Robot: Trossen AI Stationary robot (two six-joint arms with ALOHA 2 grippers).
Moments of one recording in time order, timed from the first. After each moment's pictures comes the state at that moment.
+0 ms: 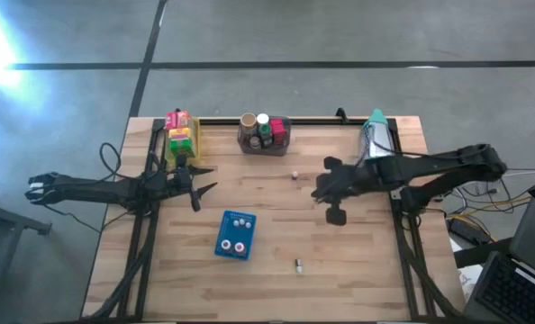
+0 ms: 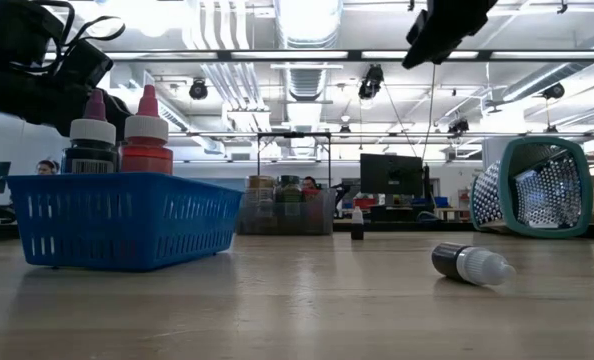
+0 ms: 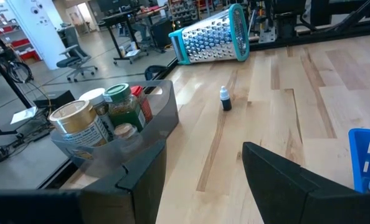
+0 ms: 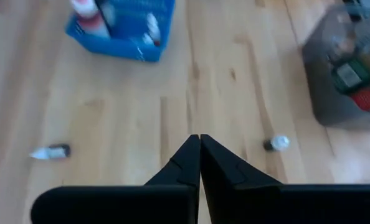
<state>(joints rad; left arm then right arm) 0.04 0.41 0.04 0.24 -0.34 0.18 0.13 1.25 1.09 -0.68 0.14 0.12</state>
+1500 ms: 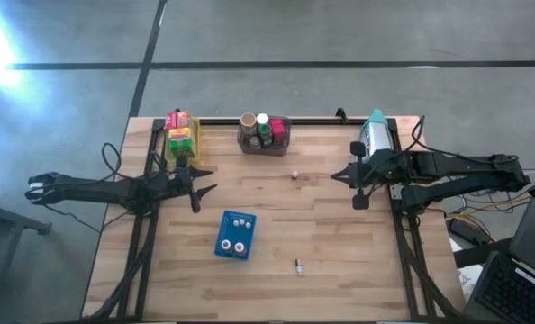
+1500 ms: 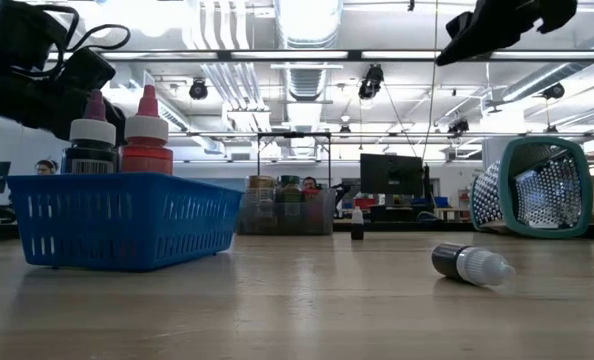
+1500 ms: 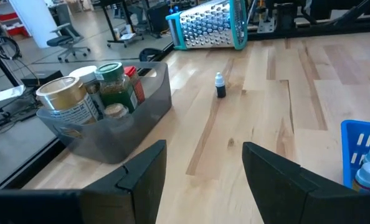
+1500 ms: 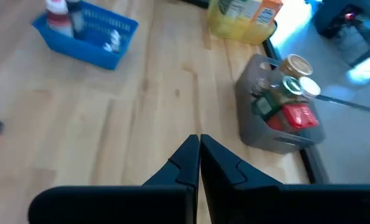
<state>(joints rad) 0.04 0.41 0.04 0.18 -0.33 0.09 0.01 0.83 0.79 -0.54 0.16 -0.22</state>
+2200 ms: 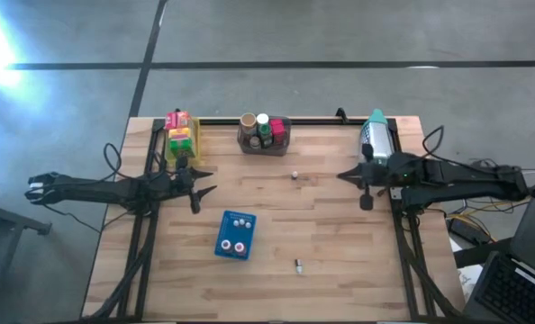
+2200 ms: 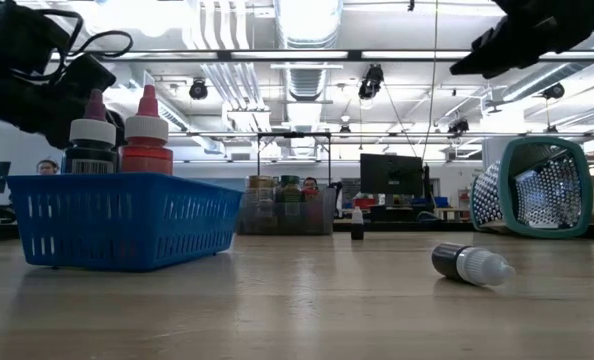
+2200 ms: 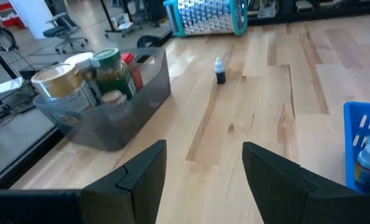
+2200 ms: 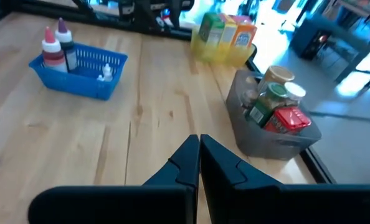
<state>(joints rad) 0.04 0.41 0.04 0.13 -0.33 0.09 -0.04 0.58 0.54 -0.33 0.13 -0.15</state>
